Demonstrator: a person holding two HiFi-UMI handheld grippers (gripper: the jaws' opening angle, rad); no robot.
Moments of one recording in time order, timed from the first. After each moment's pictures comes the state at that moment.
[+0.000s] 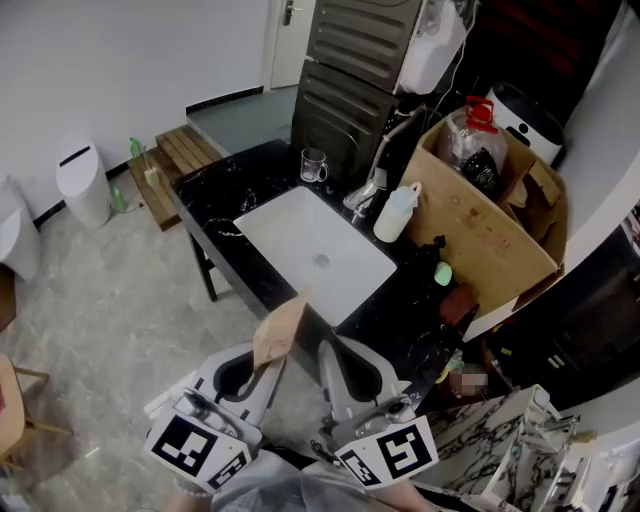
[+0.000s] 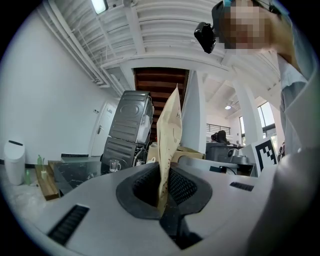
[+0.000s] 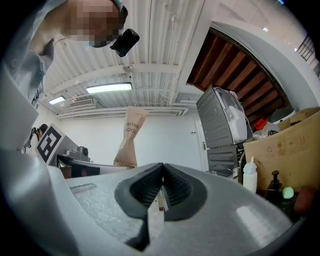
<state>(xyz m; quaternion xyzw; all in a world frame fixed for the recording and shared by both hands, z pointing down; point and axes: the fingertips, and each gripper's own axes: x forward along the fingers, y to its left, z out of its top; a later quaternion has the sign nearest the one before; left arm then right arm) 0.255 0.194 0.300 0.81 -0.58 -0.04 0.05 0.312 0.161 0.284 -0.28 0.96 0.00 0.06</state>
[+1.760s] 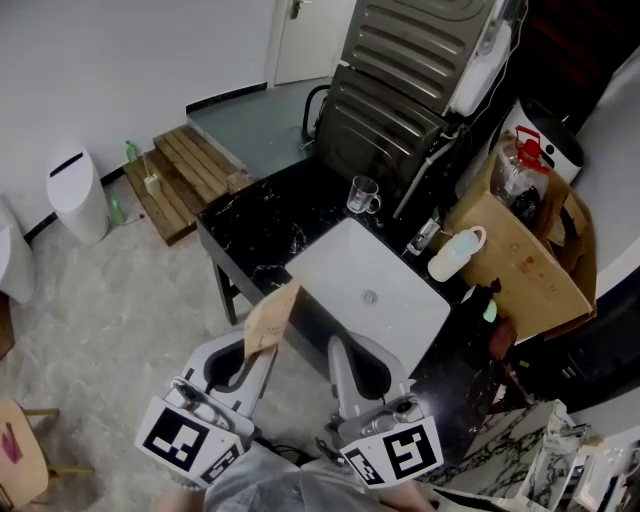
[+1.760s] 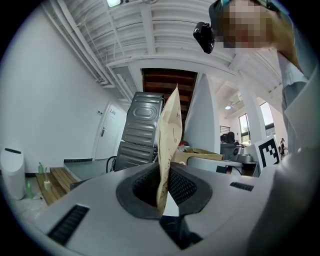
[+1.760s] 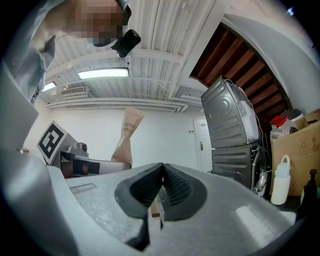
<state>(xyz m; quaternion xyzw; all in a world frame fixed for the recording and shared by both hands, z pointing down) -0.005 0.105 0.294 0.82 -0.58 -0.04 0.04 0.077 0.074 0.281 -0.32 0.95 0.01 0.04</state>
